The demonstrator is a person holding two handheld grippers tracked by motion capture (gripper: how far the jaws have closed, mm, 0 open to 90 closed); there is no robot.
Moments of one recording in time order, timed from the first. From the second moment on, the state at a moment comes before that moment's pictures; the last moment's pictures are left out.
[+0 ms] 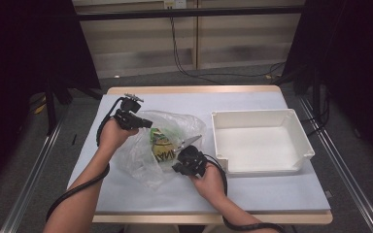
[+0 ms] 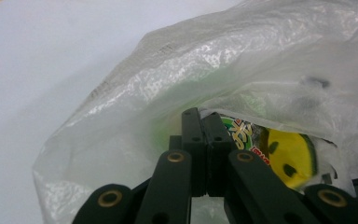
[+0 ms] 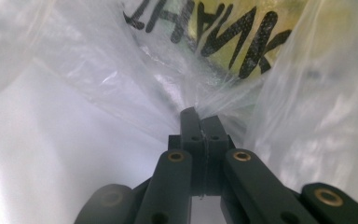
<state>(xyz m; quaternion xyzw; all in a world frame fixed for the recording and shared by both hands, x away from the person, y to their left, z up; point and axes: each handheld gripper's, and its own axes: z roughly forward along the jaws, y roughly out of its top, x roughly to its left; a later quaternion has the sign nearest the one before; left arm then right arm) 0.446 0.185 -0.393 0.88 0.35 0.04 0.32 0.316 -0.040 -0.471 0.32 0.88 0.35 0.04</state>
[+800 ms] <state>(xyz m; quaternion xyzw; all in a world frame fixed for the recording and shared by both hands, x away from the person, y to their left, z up) 0.443 0.191 -0.391 0.87 0.36 0.04 0.33 0.304 -0.050 -0.438 0.33 0.85 0.39 0.09</state>
